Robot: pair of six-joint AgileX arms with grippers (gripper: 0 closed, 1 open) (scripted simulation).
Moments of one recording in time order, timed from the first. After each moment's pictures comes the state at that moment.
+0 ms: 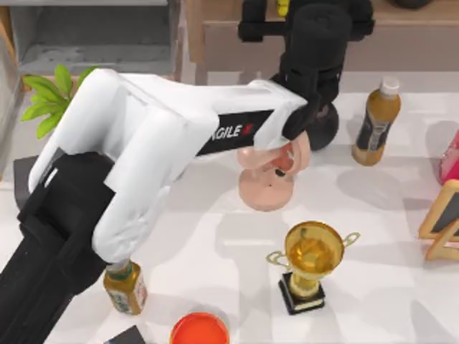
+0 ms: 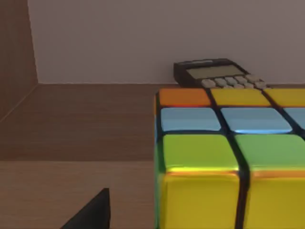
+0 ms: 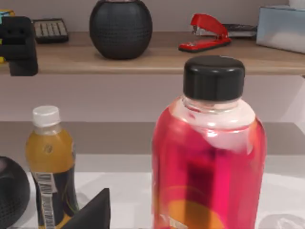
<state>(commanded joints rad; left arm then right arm) -0.74 2.58 1.97 0.62 -0.70 0.01 0.00 0.00 0.00 0.00 0.00 0.00</state>
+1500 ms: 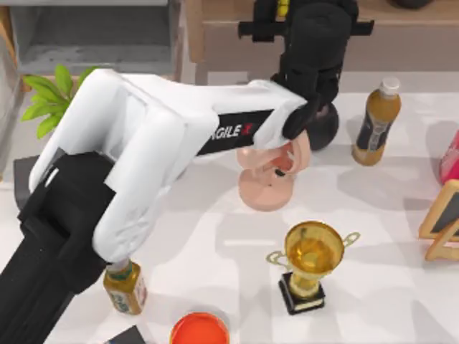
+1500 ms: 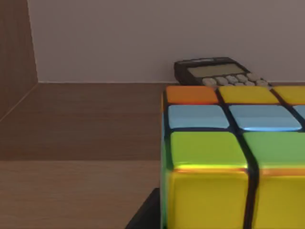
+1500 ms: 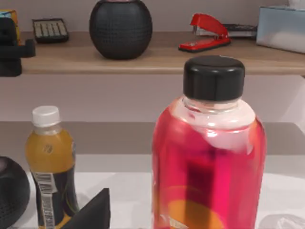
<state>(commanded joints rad) -0.75 2.58 1.97 0.62 -0.70 0.01 0.00 0.00 0.00 0.00 0.00 0.00</state>
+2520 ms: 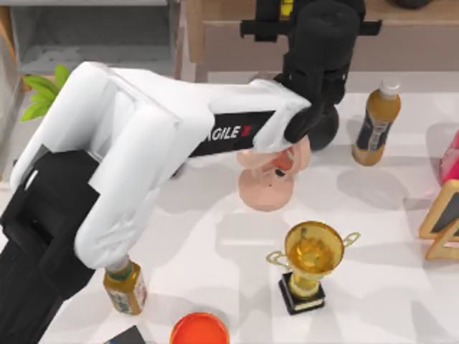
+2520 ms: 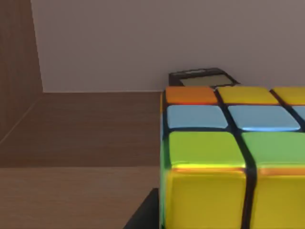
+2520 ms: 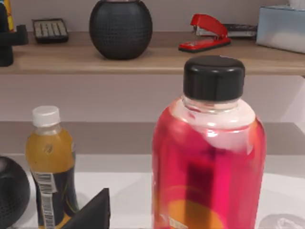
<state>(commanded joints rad) -0.78 2.49 1.87 0.63 -0.72 0.02 0.00 0.00 0.00 0.00 0.00 0.00</state>
